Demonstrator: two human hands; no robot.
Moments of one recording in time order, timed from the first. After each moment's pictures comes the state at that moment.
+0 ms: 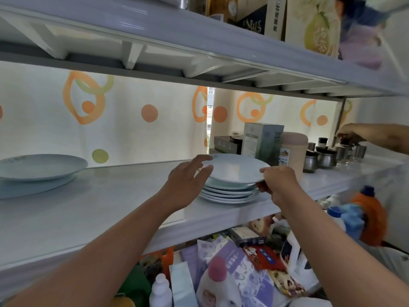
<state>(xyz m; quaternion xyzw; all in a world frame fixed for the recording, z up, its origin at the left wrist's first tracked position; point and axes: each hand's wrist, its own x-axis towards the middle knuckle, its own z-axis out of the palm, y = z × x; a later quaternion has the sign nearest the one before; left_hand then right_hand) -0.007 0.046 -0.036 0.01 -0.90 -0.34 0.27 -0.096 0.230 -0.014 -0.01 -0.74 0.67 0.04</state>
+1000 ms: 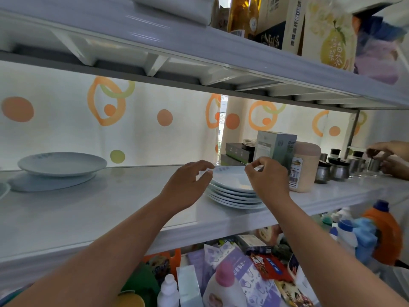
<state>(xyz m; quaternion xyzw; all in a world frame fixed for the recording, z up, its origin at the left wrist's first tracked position) 0.018 0.031 -0.029 0.03 -0.89 -0.32 0.31 -0.071 0.193 -0.010 0.19 -0.85 0.41 0.27</state>
